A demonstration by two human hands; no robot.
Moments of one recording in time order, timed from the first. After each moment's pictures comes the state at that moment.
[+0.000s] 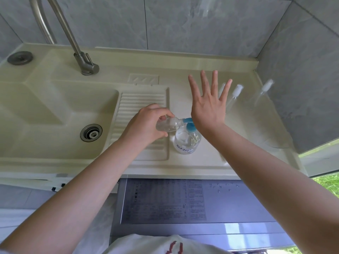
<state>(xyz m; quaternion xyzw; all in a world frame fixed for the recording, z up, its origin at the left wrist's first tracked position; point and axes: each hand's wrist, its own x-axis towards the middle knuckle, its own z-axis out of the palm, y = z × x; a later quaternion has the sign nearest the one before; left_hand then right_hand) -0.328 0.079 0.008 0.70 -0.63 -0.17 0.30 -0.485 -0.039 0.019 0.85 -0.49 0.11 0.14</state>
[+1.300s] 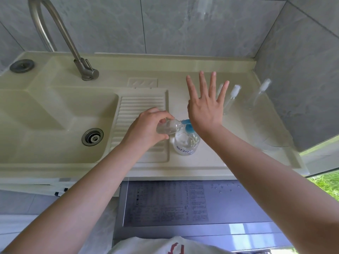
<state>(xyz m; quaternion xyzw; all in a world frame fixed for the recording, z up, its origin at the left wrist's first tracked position) -0.333 0.082 0.010 0.70 -0.63 -0.16 0.29 -0.481 -0.040 0.011 0.84 -0.50 0.14 0.15</state>
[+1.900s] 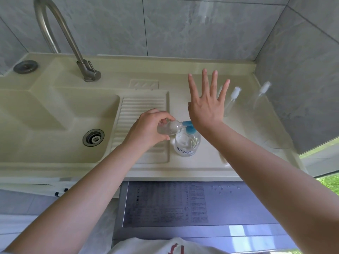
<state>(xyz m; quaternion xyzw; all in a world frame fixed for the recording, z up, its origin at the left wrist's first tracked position) -0.336 0.083 0.012 0.70 -0.61 -0.20 0.31 -0.480 -0.048 0.011 0.84 -0.51 0.13 0.17</state>
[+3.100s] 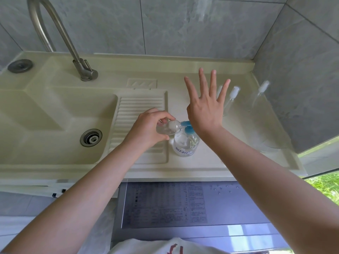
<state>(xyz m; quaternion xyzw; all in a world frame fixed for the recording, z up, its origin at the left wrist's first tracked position) -0.339 0.081 0.018 0.70 -0.60 -0.21 0.32 -0.482 -0.041 0.014 0.84 -0.49 0.17 0.17</state>
